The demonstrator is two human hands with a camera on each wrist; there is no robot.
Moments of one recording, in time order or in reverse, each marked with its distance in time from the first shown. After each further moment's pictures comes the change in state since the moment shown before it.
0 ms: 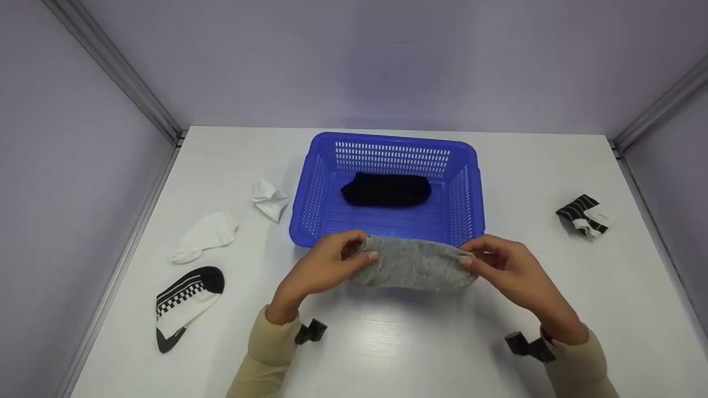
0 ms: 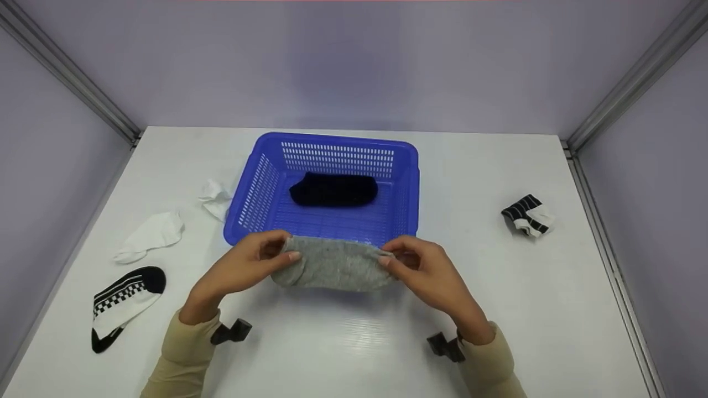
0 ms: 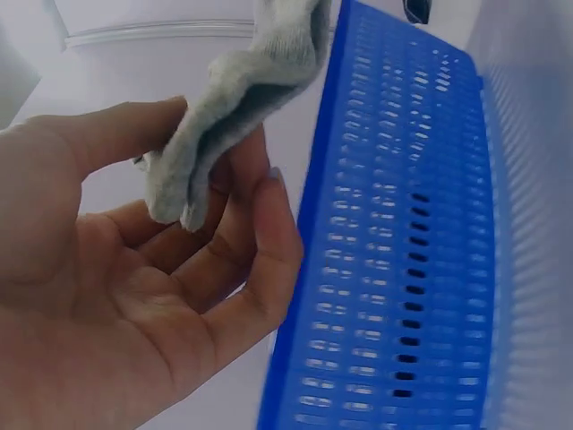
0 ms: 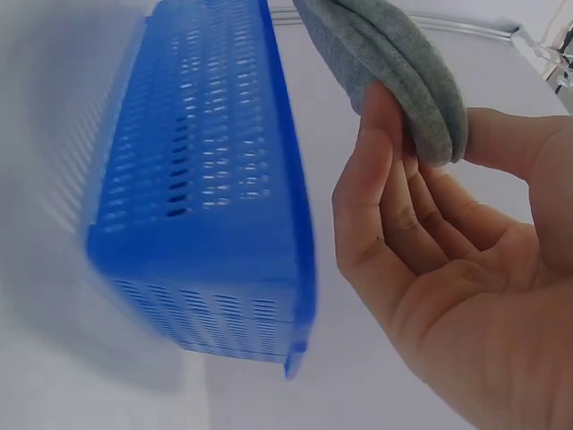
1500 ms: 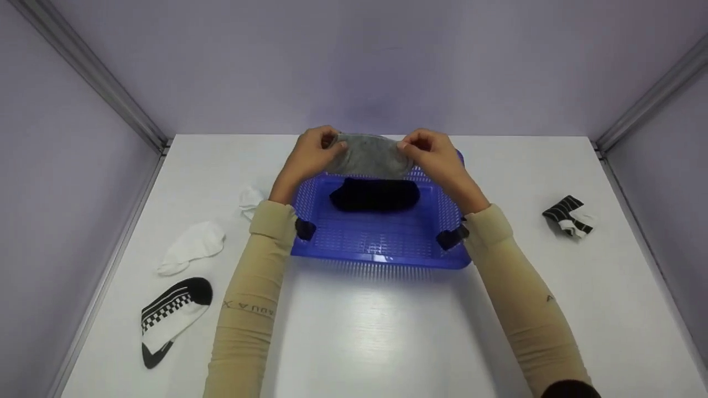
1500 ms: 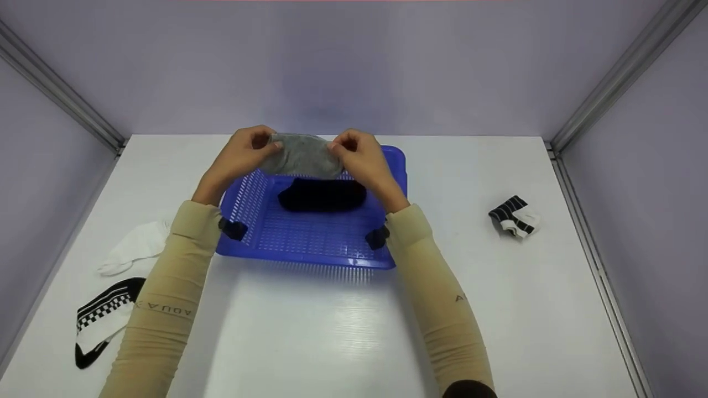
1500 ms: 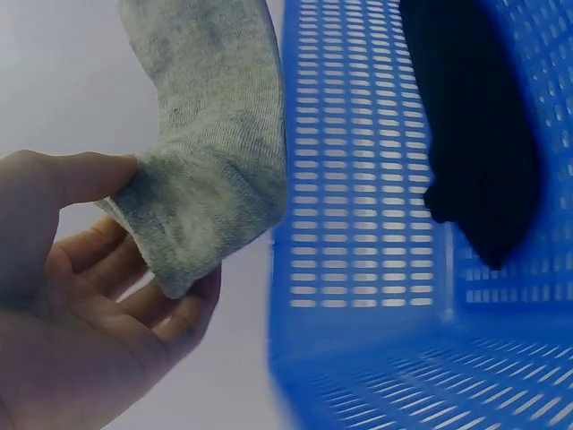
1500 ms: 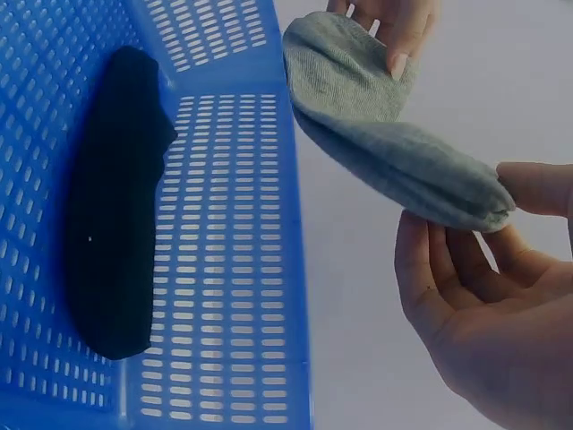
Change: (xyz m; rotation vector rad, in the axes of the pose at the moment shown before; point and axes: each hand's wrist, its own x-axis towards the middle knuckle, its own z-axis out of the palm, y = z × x) left_hand 0.150 -0.022 -0.108 0.187 0.276 -0.060; right_hand 0.199 -0.036 0.009 0.218 0.134 -0.059
